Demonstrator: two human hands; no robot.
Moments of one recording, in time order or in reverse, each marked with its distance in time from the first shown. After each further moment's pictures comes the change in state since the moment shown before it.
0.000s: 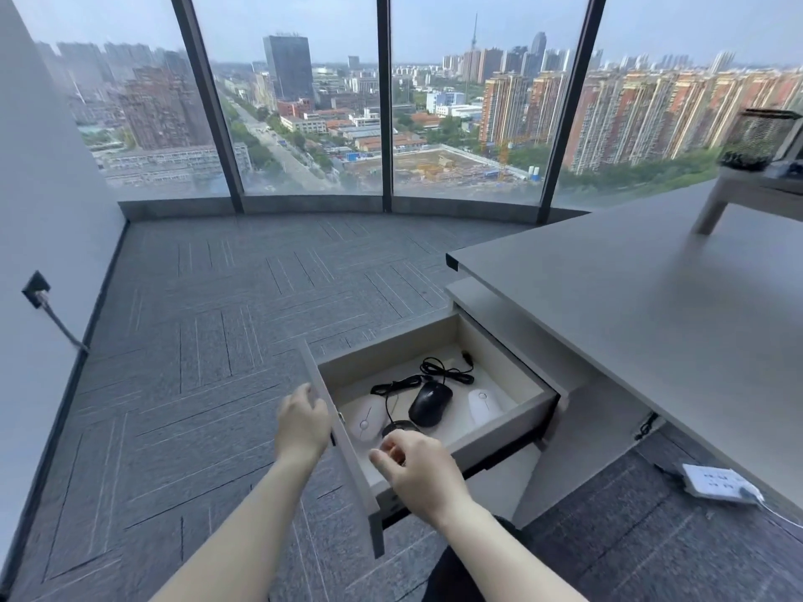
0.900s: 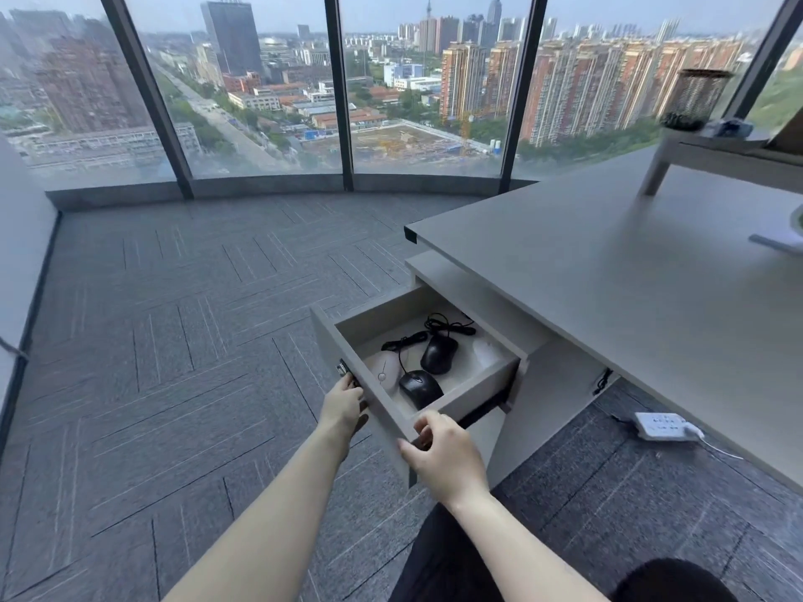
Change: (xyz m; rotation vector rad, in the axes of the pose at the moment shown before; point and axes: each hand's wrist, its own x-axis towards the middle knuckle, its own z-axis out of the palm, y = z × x) left_hand -0.028 0.035 0.068 -0.608 -0.446 -0.269; right_hand -0.026 0.054 -0.008 -0.002 0.214 0.248
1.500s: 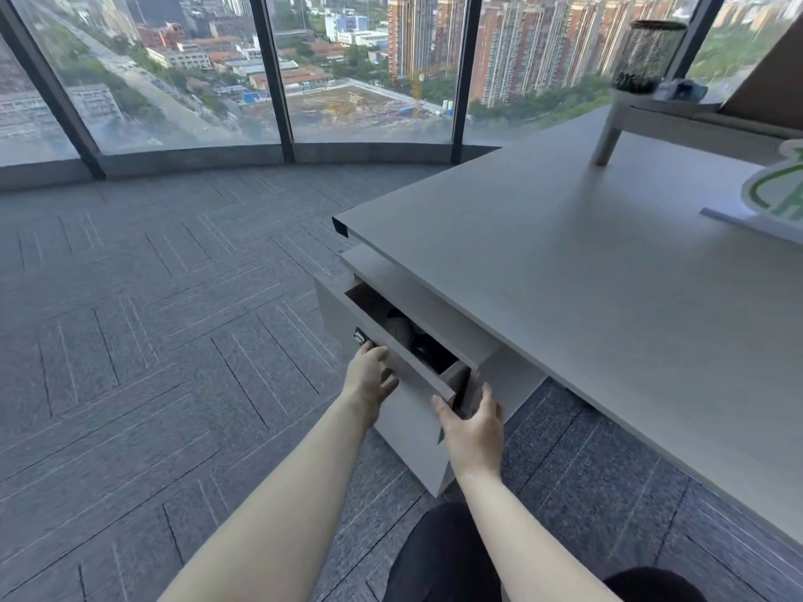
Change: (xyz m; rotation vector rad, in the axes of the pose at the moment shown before) left_hand 0.070 0.029 0.149 -0.134 -0.213 -0.107; right_hand 0.071 0.086 -0.056 0.382 0.388 0.466
